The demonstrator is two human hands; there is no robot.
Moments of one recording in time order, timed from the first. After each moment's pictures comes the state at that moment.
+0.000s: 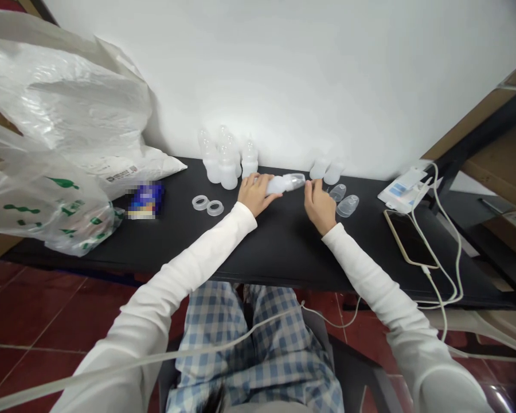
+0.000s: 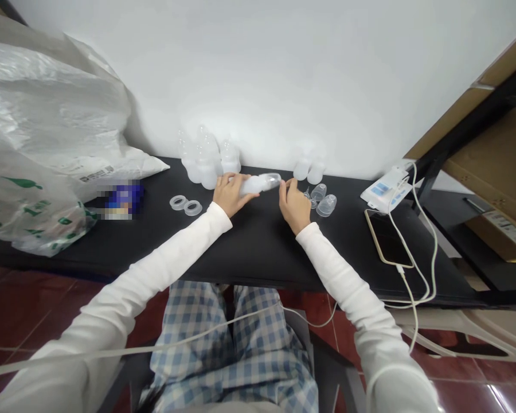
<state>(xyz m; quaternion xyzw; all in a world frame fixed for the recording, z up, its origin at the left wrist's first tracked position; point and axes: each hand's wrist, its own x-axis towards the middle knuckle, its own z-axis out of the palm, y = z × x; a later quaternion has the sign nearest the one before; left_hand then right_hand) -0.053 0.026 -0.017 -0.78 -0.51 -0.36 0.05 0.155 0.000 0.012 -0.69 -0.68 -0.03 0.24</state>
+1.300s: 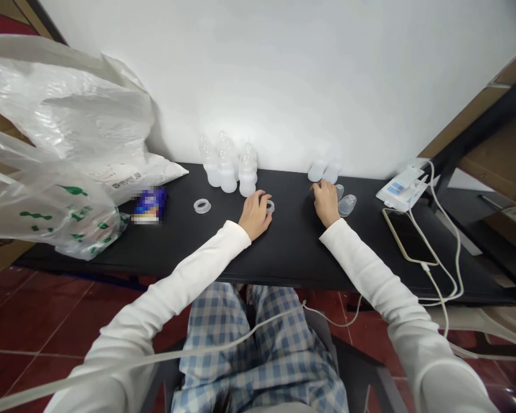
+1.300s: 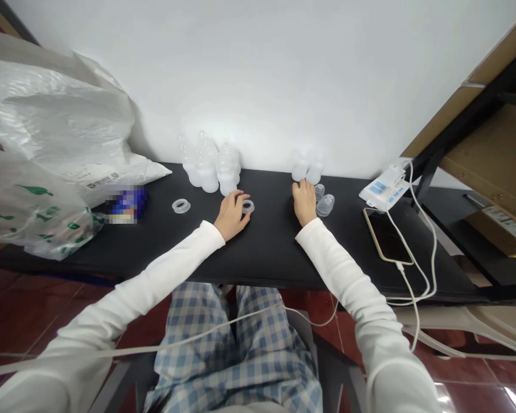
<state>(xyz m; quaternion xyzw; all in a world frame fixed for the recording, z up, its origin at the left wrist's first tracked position) -0.049 -0.013 -0.049 -0.79 -0.52 -0.33 0.01 0.205 0.050 -0.027 -0.62 -0.75 -0.14 0.19</state>
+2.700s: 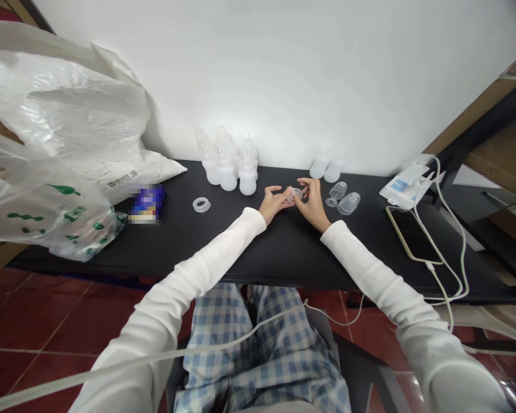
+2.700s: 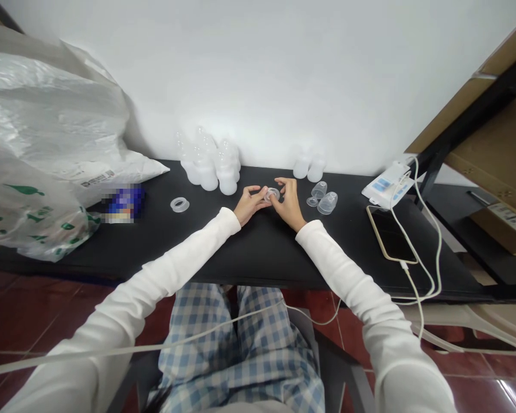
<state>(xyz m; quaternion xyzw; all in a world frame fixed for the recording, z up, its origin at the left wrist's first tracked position) 0.007 0.013 -0.023 -0.37 -0.36 -0.54 -0.67 0.161 0.029 -0.037 -0.46 -0.73 0.09 0.49</state>
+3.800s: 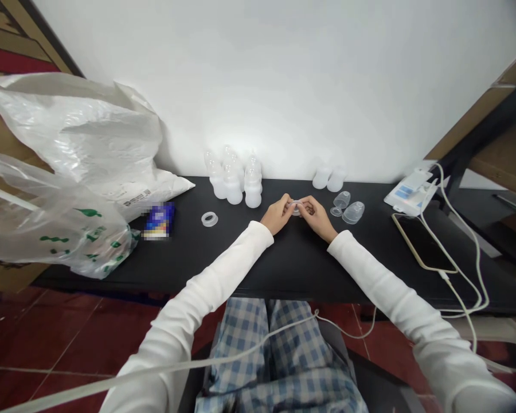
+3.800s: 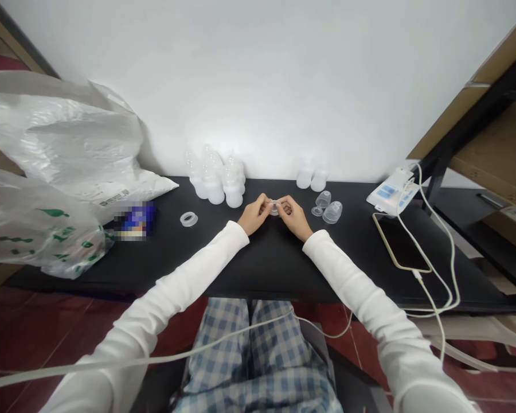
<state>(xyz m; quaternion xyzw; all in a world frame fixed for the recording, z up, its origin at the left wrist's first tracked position) -0.014 0.026 -0.035 -0.79 -0.42 -0.40 -0.19 0.164 0.029 -0.046 -0.43 -0.67 0.34 0.49</state>
